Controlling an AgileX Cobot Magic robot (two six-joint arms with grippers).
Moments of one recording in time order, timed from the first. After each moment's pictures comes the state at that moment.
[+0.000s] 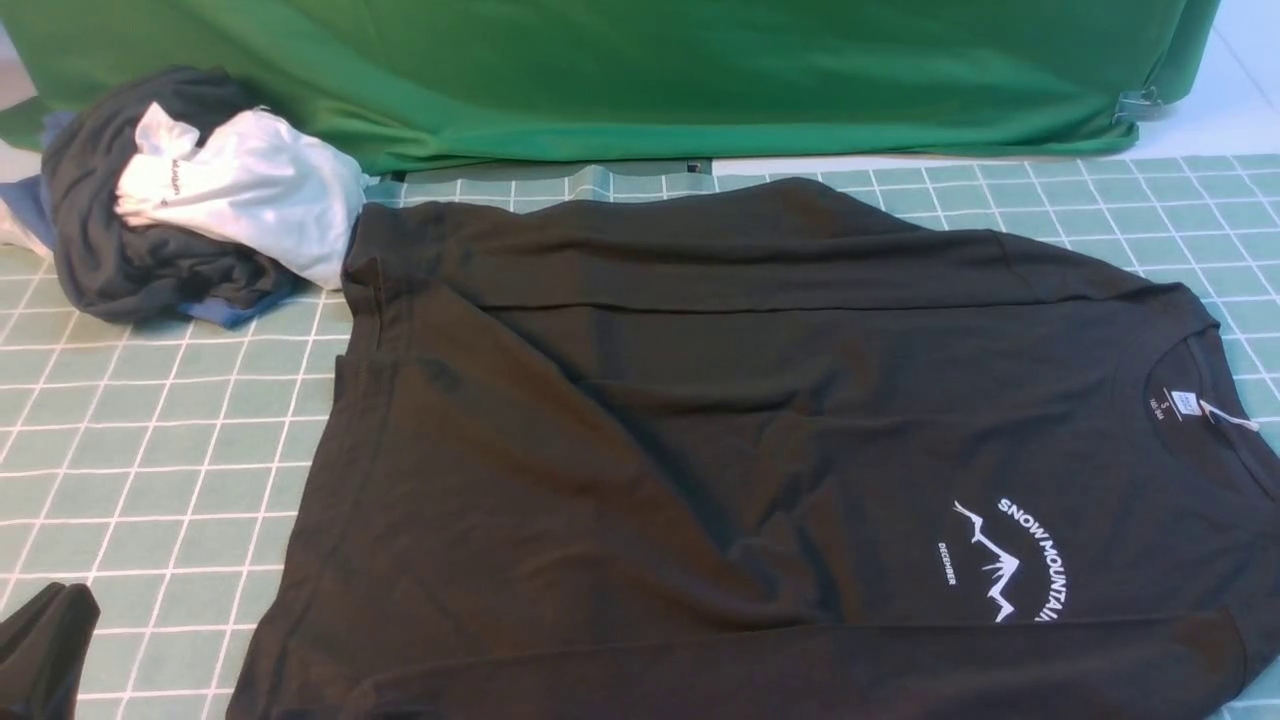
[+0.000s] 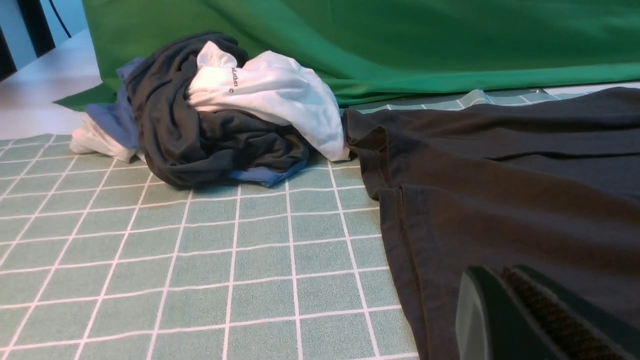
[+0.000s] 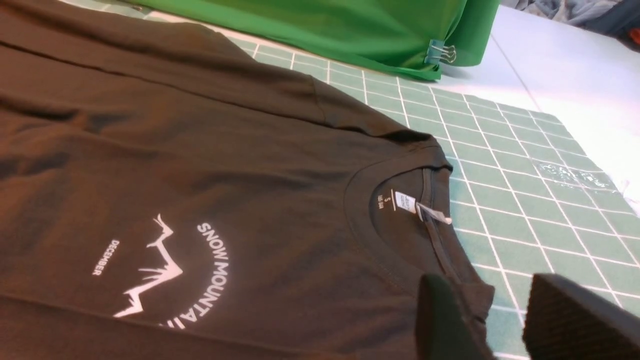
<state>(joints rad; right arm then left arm) -0.01 0.00 0.01 0.17 0.25 -0.32 0.00 0.00 0.00 0.00 0.23 0.06</state>
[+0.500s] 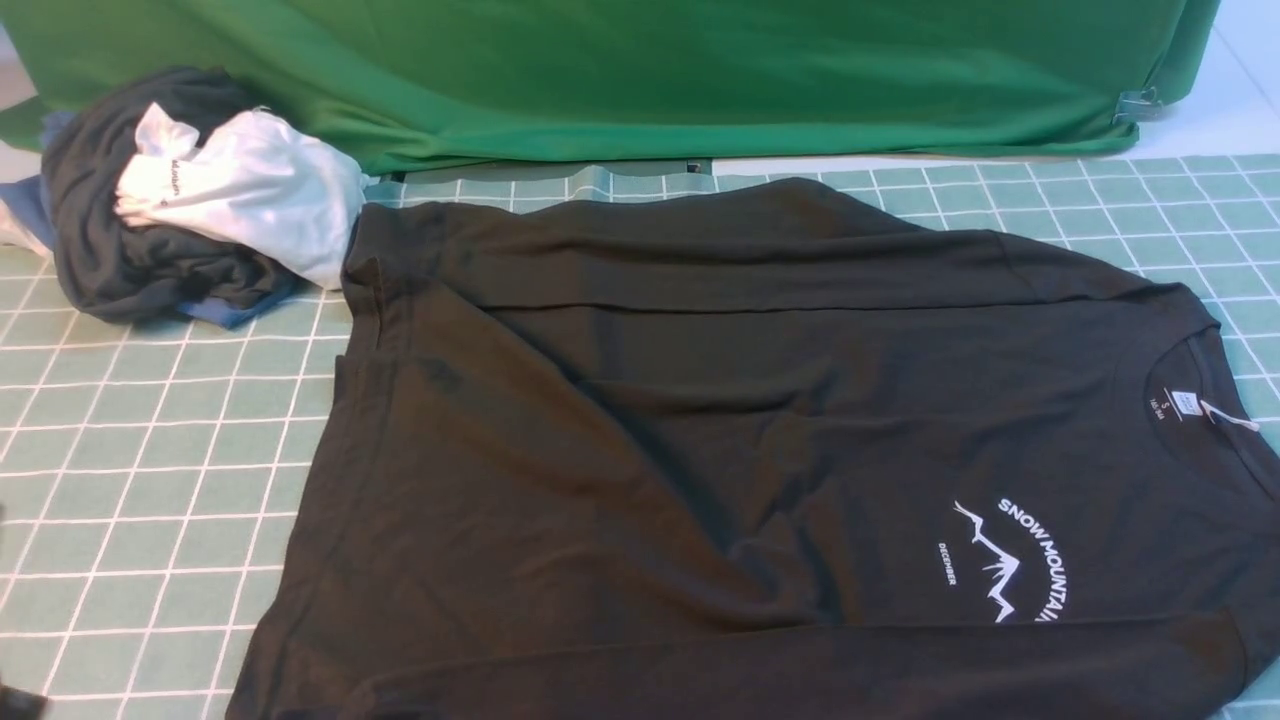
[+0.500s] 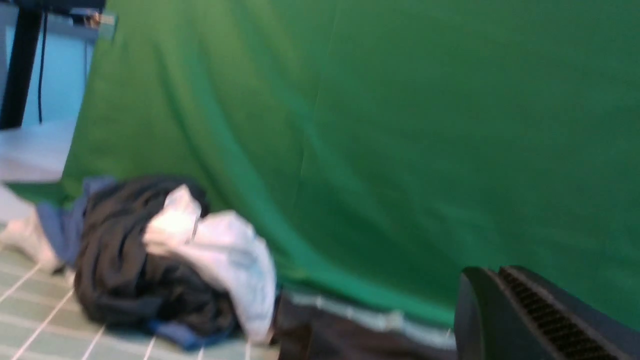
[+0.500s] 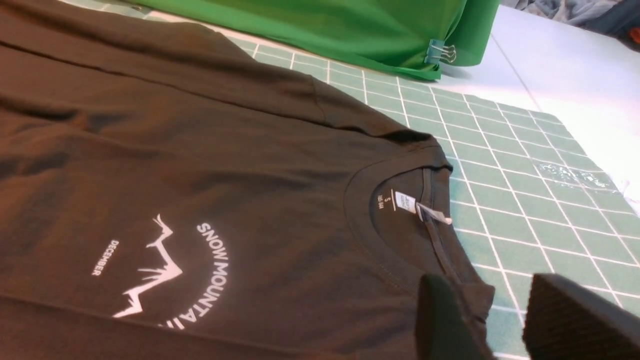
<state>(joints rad) -0.01 0.00 0.01 0.17 0.25 -0.32 0.00 0.00 0.00 -0.25 -0.15 -0.08</state>
